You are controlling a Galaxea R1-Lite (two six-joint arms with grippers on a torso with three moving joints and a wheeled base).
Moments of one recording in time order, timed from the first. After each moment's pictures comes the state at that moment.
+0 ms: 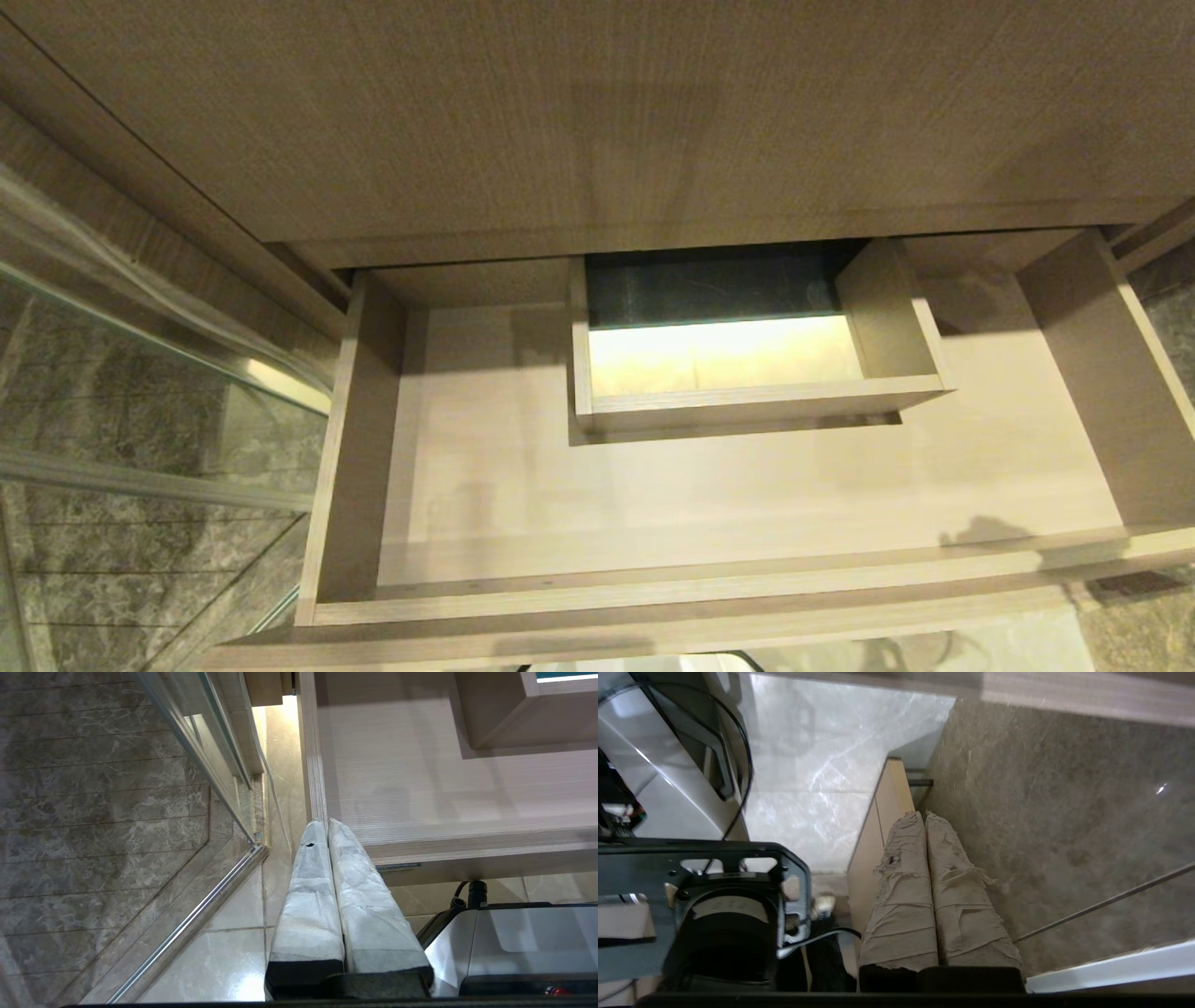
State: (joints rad) left arm 0.00 0.00 0.00 0.00 0.00 0.00; right arm -0.44 1.27 -0.92 0.79 -0.13 -0.67
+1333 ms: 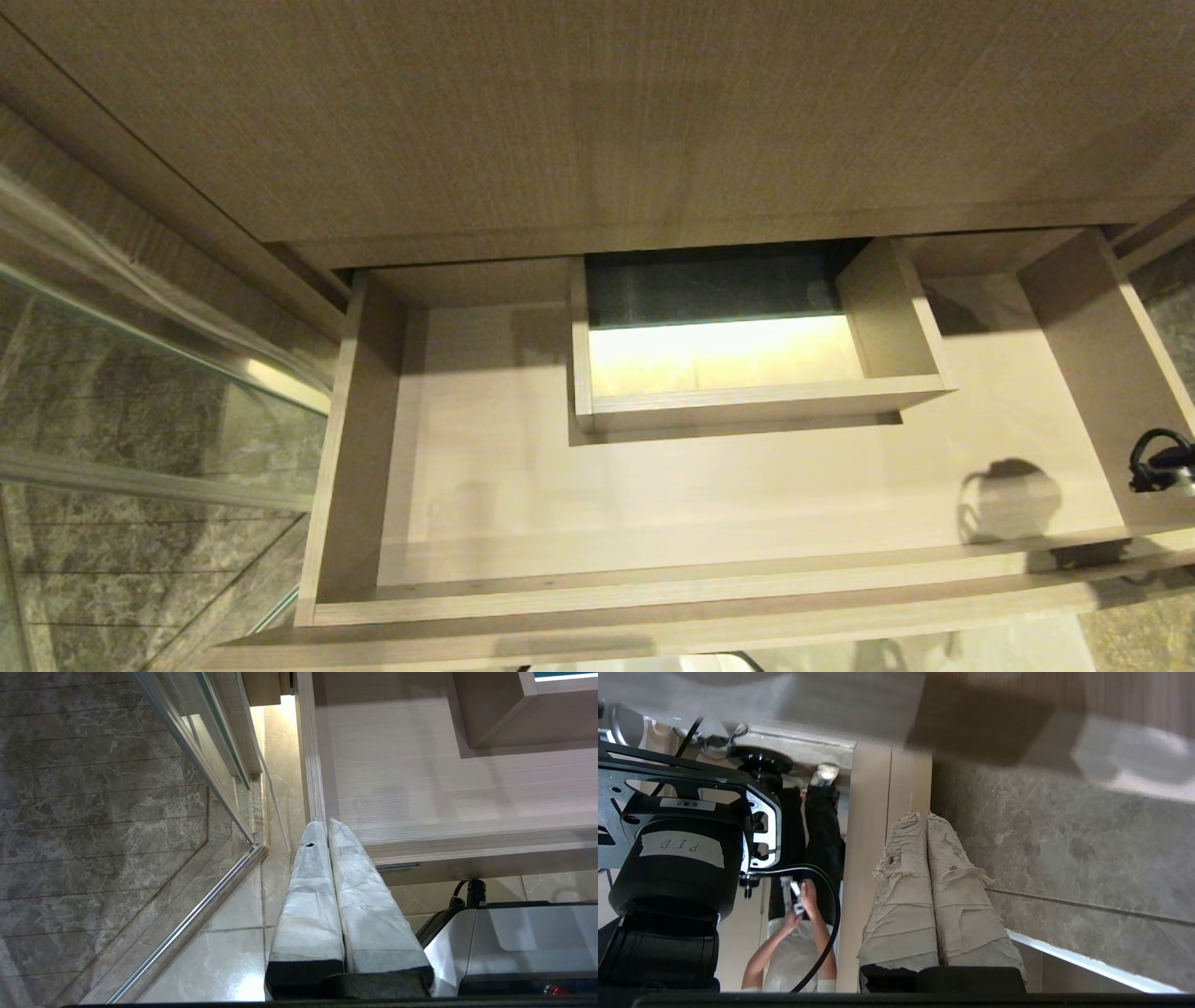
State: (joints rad) left arm 0.00 0.00 0.00 0.00 0.00 0.00; right arm -0.45 1.75 -1.16 1.00 -0.26 -0.75
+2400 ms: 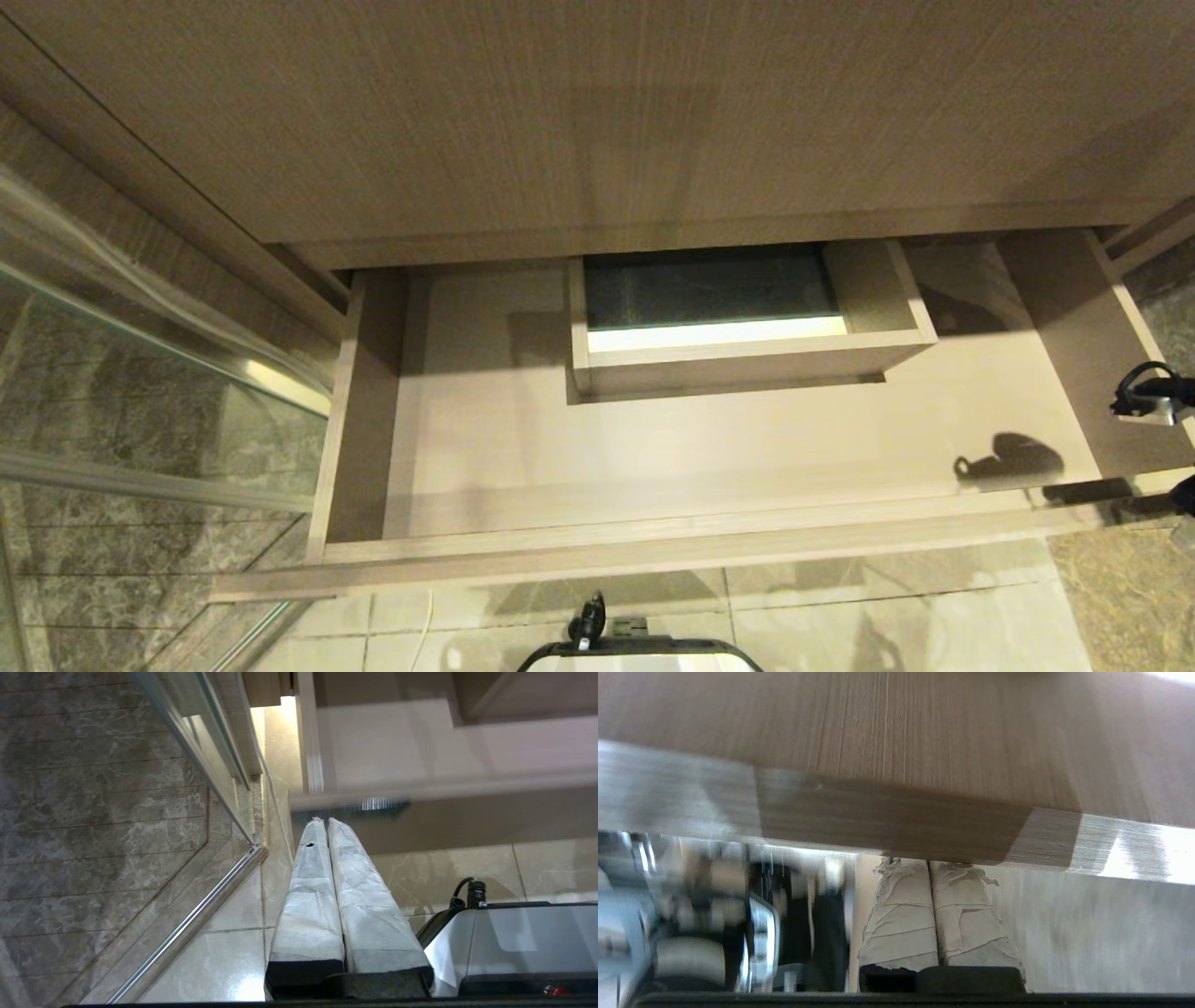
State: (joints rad) left arm 0.00 0.00 0.00 0.00 0.00 0.00; right arm -0.45 1.77 -1.22 0.73 0.01 -0.74
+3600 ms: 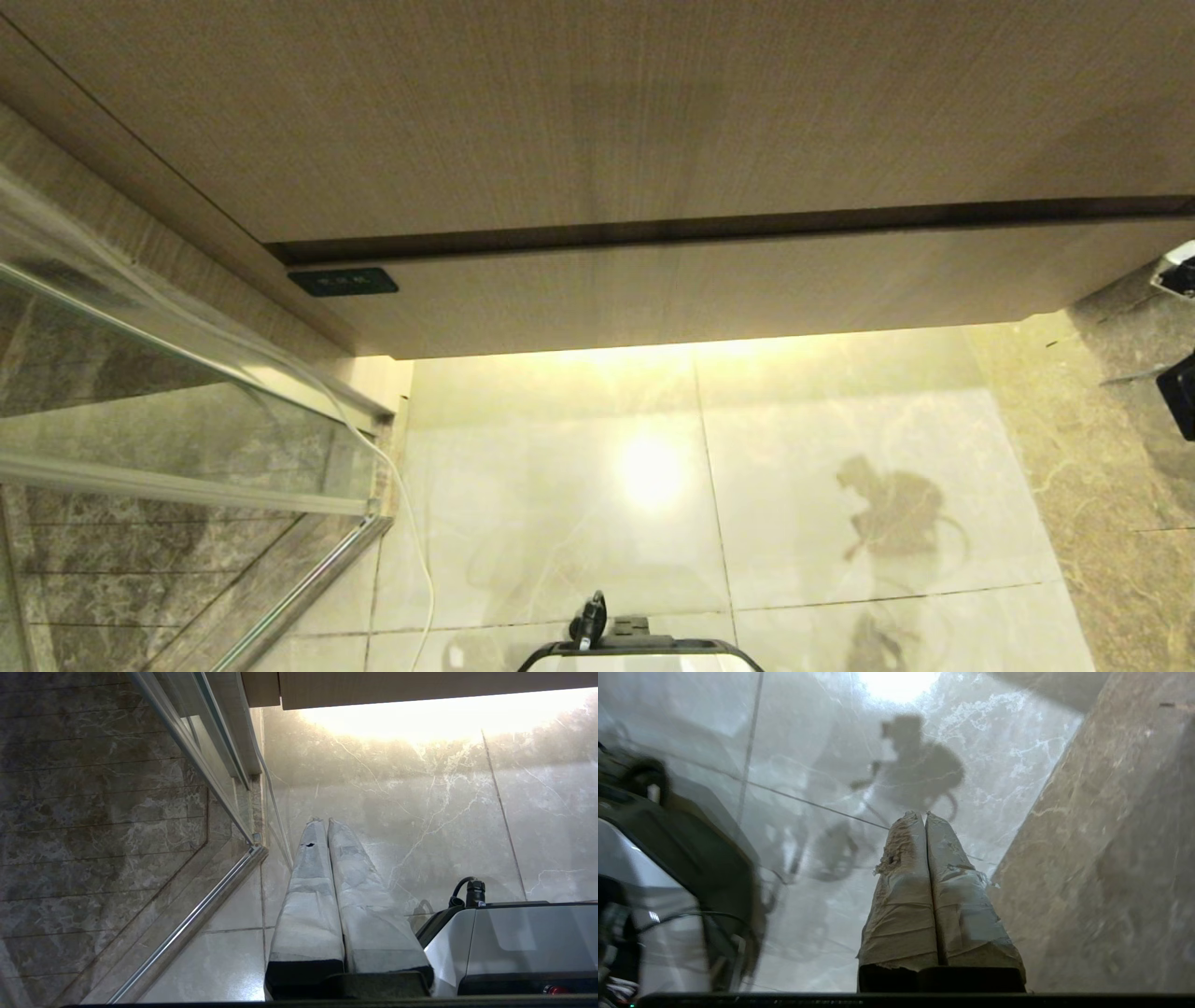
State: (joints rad) left arm 0.00 0.00 0.00 0.00 0.00 0.00; right arm -0.42 1.48 -1.08 0.31 0.38 -0.68
